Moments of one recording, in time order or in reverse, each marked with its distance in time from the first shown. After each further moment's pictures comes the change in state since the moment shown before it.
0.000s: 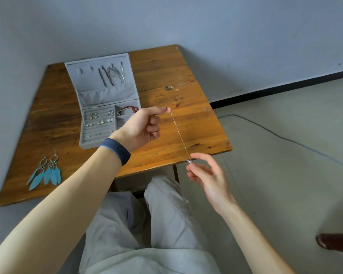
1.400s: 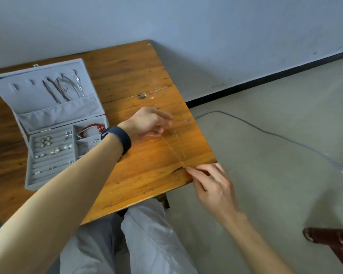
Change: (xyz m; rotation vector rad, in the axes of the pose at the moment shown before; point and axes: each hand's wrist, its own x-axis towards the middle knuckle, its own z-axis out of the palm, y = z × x) left_hand 0.151 0.015 0.038 0.541 -0.119 -0.029; right_hand 0.085 0.015 -0.067 -1.194 0.266 -0.936
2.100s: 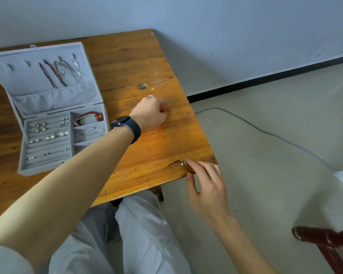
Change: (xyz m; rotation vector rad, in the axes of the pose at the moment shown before) left_hand 0.026 -0.016 0.007 0.825 0.262 0.372; right_hand -0.010 -0.023 -0.004 0.052 -0.074 0.177
